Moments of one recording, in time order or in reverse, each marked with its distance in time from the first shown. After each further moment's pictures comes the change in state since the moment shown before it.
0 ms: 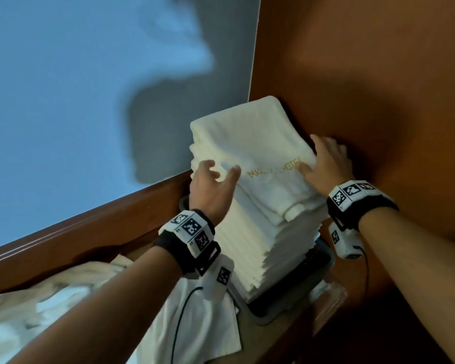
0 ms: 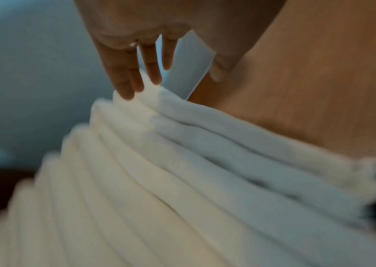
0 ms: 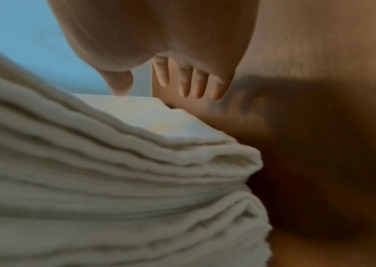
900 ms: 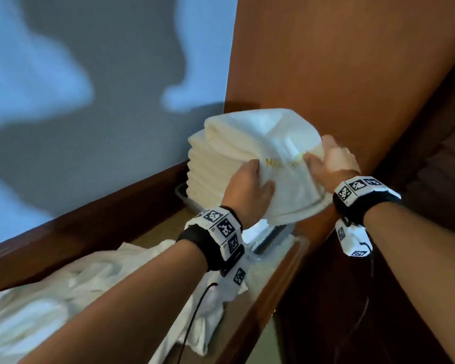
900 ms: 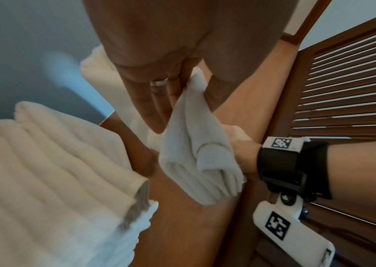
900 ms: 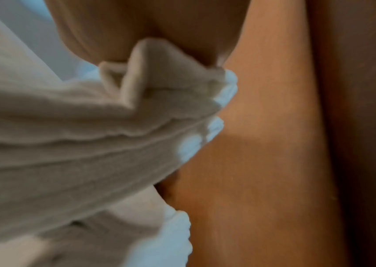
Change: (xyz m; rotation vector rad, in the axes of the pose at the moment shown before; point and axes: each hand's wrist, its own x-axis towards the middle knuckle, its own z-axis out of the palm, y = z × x) left_hand -0.160 0.009 -0.107 0.018 -0.416 0.577; right_hand -0.234 -0.092 -0.106 -0.076 0.229 0.174
